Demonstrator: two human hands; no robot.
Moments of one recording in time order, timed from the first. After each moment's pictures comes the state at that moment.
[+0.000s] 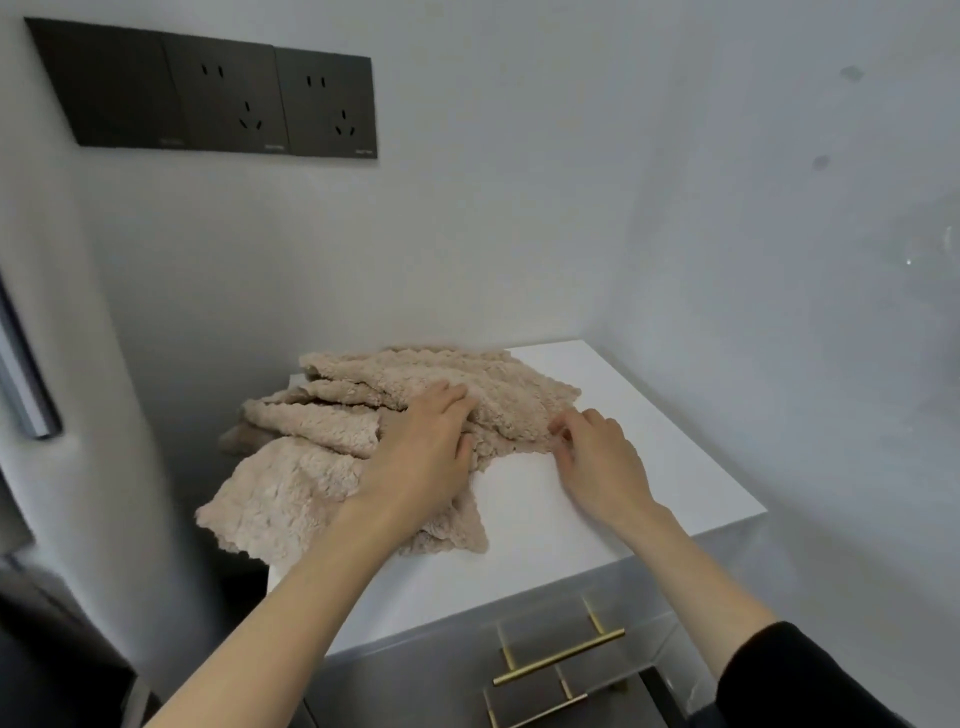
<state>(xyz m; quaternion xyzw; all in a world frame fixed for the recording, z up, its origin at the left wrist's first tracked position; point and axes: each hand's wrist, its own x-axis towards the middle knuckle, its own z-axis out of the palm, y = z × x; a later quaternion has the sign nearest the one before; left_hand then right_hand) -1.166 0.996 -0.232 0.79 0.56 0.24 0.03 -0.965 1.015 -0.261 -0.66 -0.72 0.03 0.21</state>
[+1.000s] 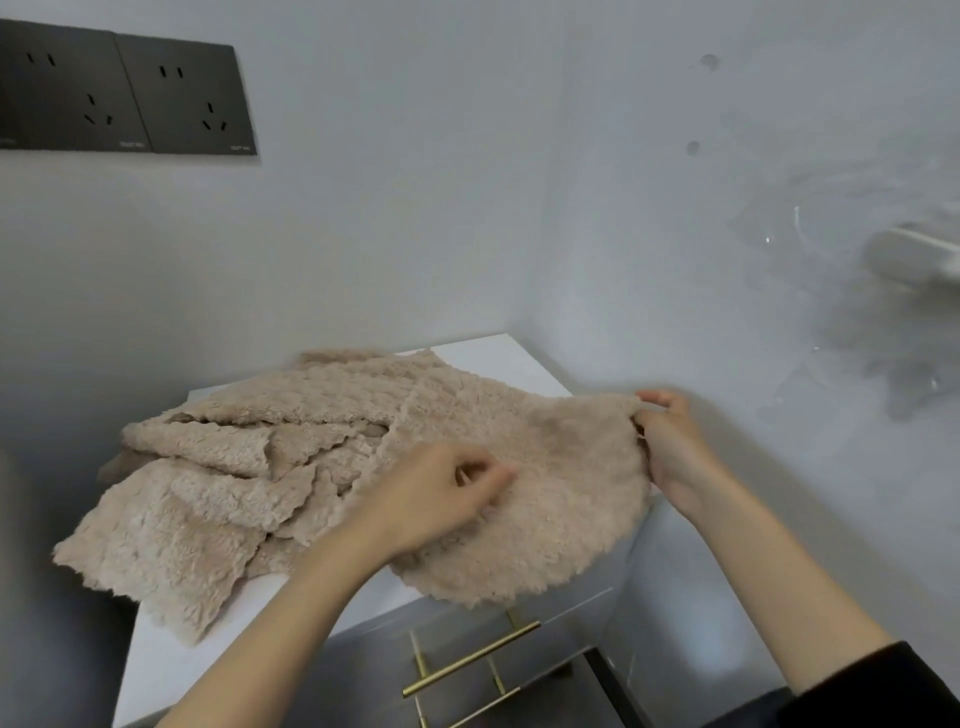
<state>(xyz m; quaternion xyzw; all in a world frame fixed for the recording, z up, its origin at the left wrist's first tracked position) -1.086 0.978 -0.228 0.81 0.46 0.24 0.27 -0.852 0.990 -0.219 -0.63 -0.33 0.42 0.56</state>
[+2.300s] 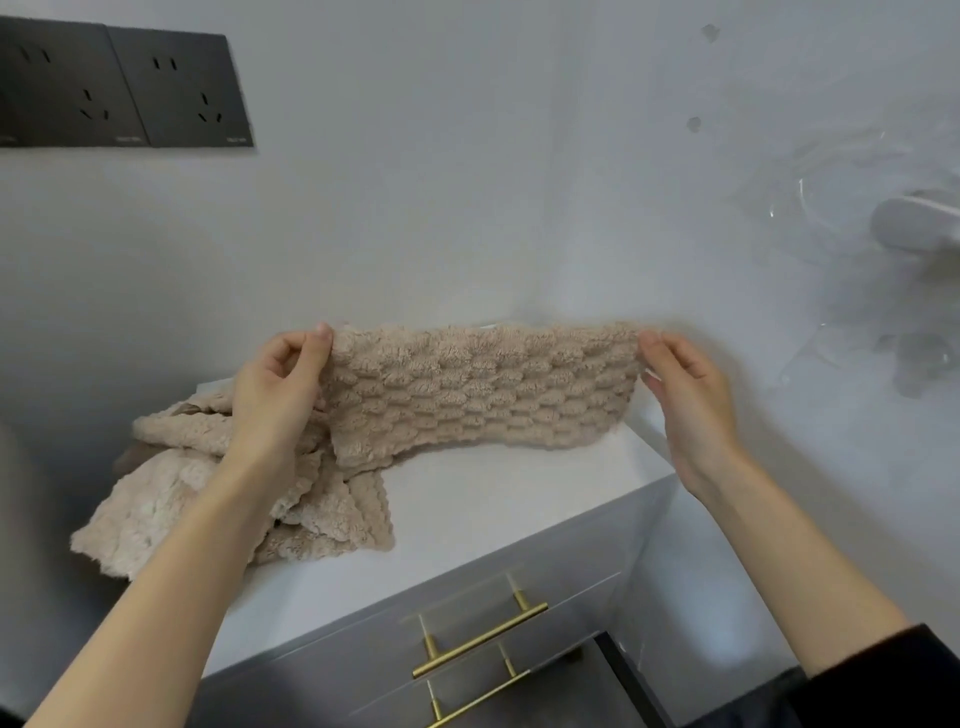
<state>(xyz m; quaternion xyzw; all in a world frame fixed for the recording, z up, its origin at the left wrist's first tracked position) -1.159 1.007 -0.199 0.49 0.51 0.63 0.32 -0.855 0.976 -0.201 -0.49 -0.43 0.33 0.68</state>
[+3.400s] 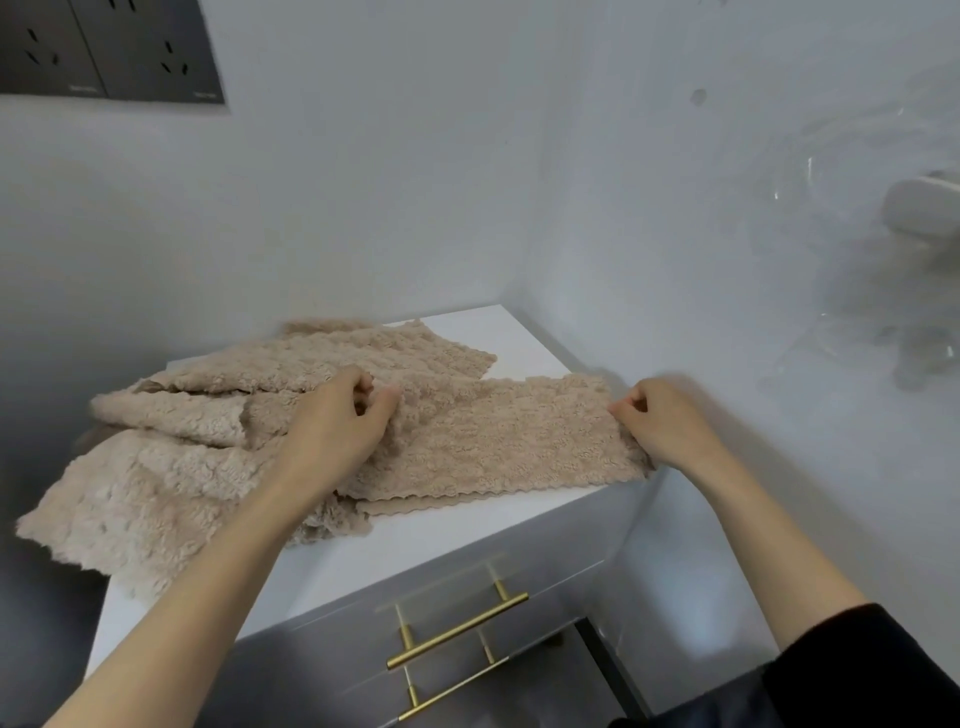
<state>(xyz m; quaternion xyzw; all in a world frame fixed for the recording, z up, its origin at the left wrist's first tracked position) -1.125 1.005 -0.235 0.68 0.61 0.36 0.17 -0.818 1.003 -0.241 -0.75 -0.59 0.15 0.26</state>
